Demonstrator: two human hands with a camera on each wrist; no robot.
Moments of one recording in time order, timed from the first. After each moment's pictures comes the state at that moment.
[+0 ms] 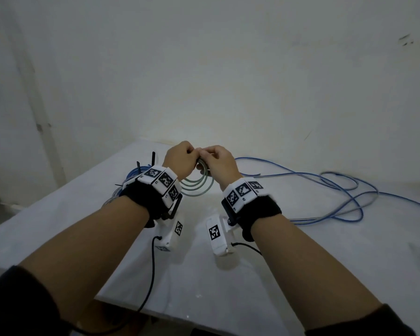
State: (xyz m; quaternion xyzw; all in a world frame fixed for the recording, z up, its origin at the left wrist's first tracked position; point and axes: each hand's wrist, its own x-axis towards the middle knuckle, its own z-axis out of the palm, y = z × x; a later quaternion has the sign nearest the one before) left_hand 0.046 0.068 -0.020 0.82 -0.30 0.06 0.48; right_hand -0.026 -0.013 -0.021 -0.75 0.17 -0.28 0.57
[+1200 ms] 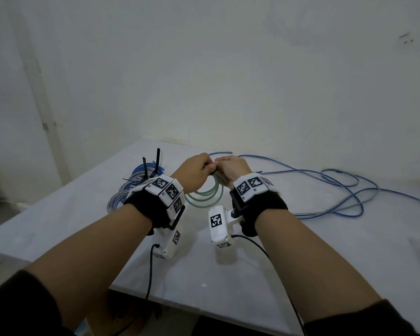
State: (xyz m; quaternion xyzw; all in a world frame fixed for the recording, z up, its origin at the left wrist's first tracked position) left_hand 0.018 0.080 -0.034 0.81 -0.44 -0.01 0.37; right_hand -0.038 -0.022 -0.026 -0.70 0.30 -0.22 0.61
